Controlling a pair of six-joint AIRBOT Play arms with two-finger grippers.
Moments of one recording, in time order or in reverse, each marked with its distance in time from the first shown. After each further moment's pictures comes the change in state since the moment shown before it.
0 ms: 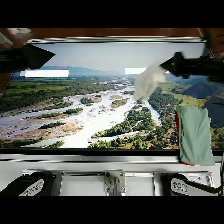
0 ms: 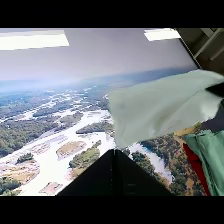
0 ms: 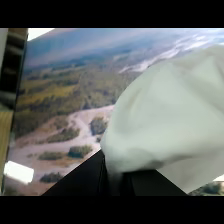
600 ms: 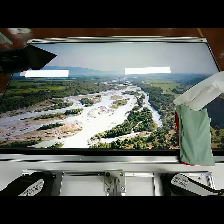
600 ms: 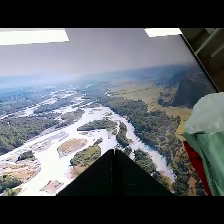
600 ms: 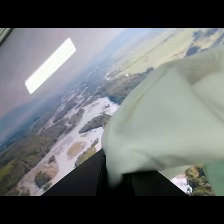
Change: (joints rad) left arm 0.000 -0.009 0.000 0.000 -0.006 0.000; right arm -0.491 0.051 0.148 -0.203 0.266 0.204
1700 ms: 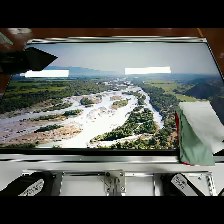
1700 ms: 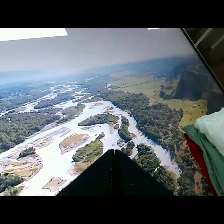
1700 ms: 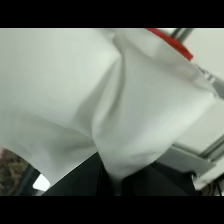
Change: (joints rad) left arm 0.000 0.000 0.000 0.000 -0.026 0.021; right arm -0.072 0.201 -0.528 -0.746 0.314 0.232
